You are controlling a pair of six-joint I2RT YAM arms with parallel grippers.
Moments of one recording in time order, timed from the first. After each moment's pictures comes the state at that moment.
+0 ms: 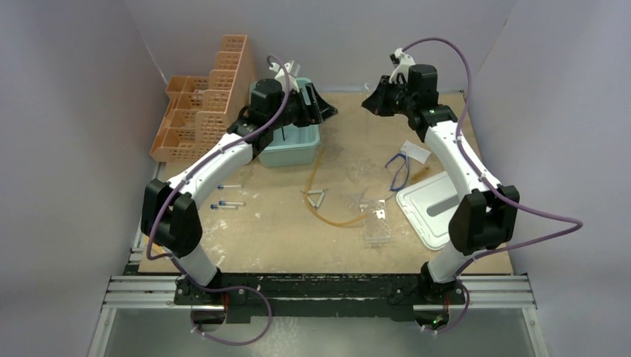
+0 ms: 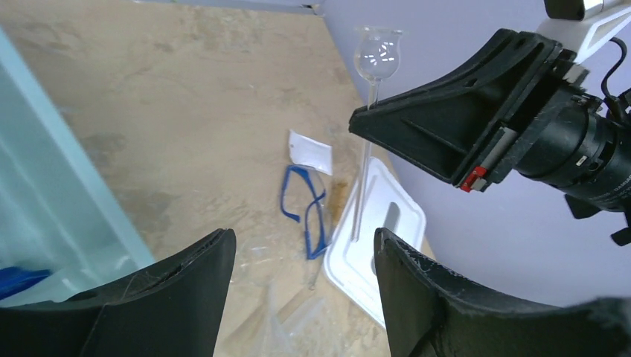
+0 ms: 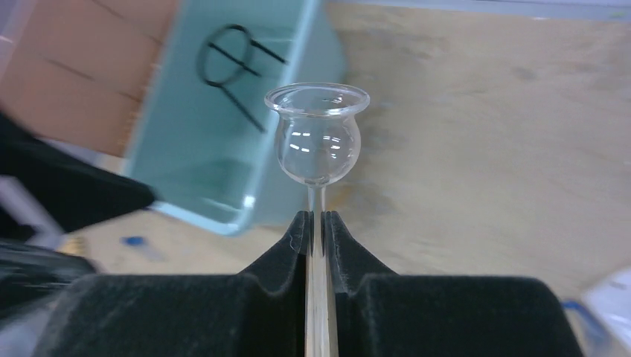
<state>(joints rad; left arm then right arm) -0.49 1.66 1.45 -0.03 0.31 -0.65 0.20 1.66 1.56 -0.37 -0.30 0.23</state>
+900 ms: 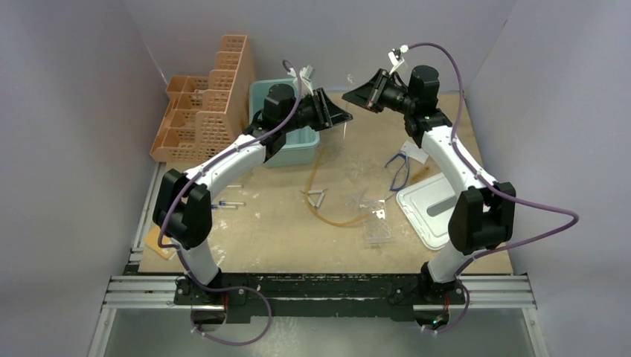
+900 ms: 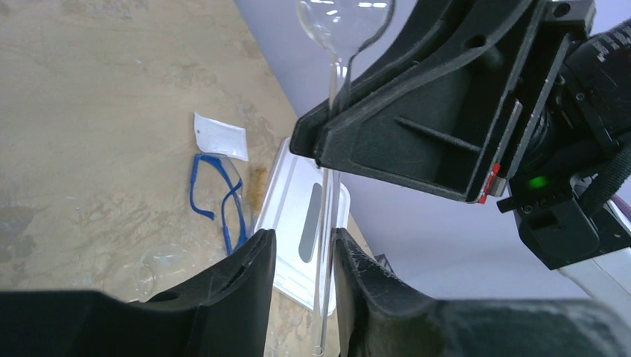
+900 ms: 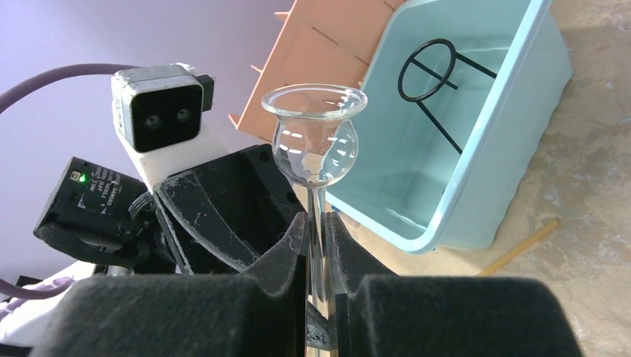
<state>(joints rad) -0.55 1.76 1.44 0.20 0.46 -0.84 0.21 1.65 1.44 0.09 -0.71 0.83</state>
